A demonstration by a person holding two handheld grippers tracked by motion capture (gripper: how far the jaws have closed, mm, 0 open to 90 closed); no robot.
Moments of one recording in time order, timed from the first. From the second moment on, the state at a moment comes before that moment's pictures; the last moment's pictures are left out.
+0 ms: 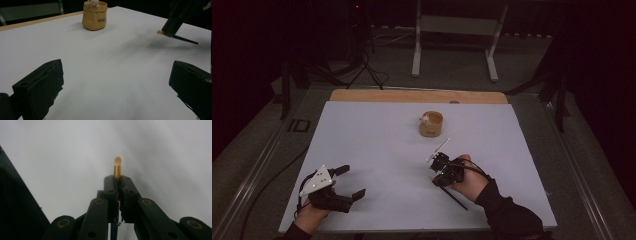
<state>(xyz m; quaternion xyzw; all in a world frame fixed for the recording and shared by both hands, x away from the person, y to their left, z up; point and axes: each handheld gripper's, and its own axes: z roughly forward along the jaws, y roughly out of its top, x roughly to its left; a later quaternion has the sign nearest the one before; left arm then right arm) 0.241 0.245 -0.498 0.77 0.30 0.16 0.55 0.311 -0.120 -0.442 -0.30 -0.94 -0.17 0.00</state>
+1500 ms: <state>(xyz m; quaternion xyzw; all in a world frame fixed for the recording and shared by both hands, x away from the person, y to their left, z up) 0.242 0.244 -0.499 0.77 0.30 0.16 0.55 0.325 -0.202 -0.393 -0.30 -0.84 -0.44 -0.10</state>
